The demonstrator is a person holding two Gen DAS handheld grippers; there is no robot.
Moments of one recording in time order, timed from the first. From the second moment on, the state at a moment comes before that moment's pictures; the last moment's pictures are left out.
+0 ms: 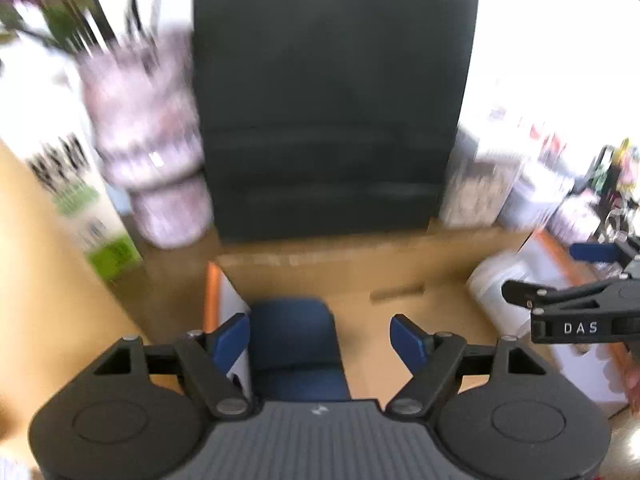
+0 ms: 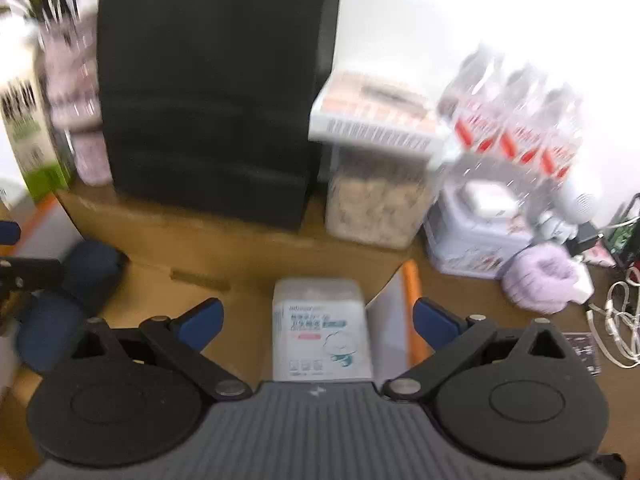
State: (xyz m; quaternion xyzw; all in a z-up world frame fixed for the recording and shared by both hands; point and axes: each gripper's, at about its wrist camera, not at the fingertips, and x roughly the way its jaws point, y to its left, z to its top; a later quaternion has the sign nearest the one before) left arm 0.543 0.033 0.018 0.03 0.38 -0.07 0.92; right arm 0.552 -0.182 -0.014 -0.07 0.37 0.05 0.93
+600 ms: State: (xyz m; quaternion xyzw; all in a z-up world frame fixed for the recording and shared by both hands) left arm 0.141 0.071 0.038 -0.04 0.19 -0.14 0.97; right arm 0.141 -0.239 0.022 0.00 0.22 0.19 0.96
